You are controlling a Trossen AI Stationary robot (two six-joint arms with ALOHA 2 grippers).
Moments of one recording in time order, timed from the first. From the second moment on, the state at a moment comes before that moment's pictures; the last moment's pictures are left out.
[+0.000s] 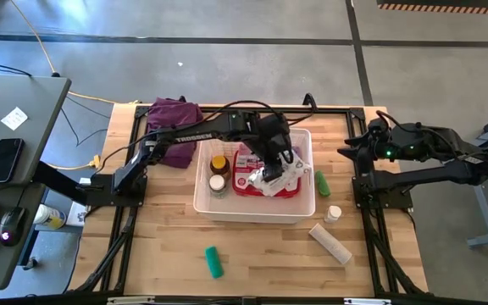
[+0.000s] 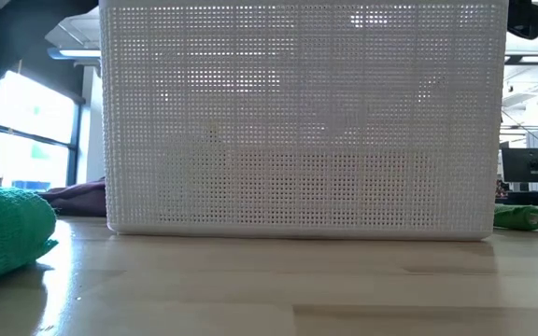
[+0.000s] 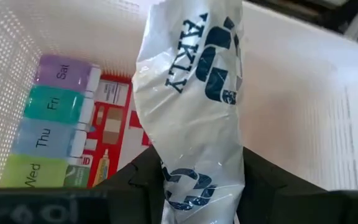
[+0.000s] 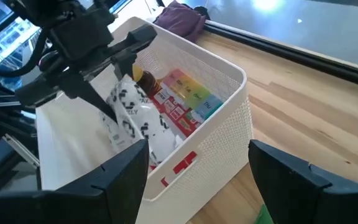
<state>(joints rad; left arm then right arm) 0.13 2.17 2.33 -1.06 0.25 -0.11 -0.03 0.56 1.03 -1.01 0.29 0.73</state>
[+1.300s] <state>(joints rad) 0.04 2.18 2.33 -1.19 0.24 0.31 -0.03 0.56 1.03 -1.01 0.38 0.92</state>
